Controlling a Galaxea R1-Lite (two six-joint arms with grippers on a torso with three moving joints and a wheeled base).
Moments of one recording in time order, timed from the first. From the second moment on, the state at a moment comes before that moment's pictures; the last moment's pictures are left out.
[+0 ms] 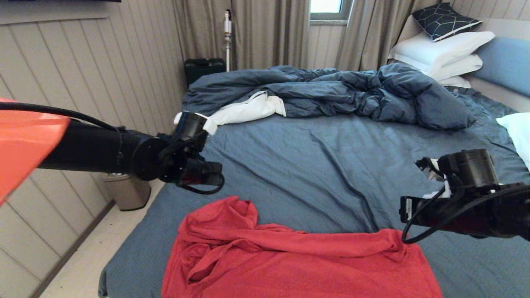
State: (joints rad) left arm -0.54 2.02 -1.37 0.12 0.29 -0.23; right arm 0.08 1.63 -0.74 -0.14 -0.08 0.25
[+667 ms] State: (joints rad) left arm -0.65 2.19 -1.39 0.03 0.29 -0.21; right arm 0.08 1.63 -0.66 -0.19 -0.05 0.25
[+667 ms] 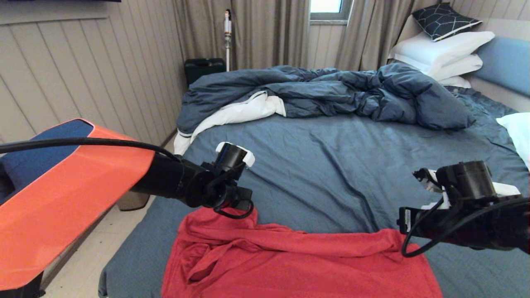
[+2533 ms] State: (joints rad) left arm -0.61 2.14 -1.29 0.01 0.36 -0.25; right arm 0.09 1.64 -0.64 -0.20 -0.04 0.25
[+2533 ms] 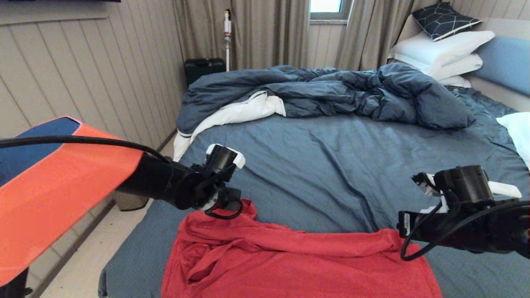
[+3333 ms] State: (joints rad) left arm -0.81 1.69 -0.70 -0.14 0.62 -0.35; right arm 0.09 1.63 -0.60 -0.23 -0.04 0.25
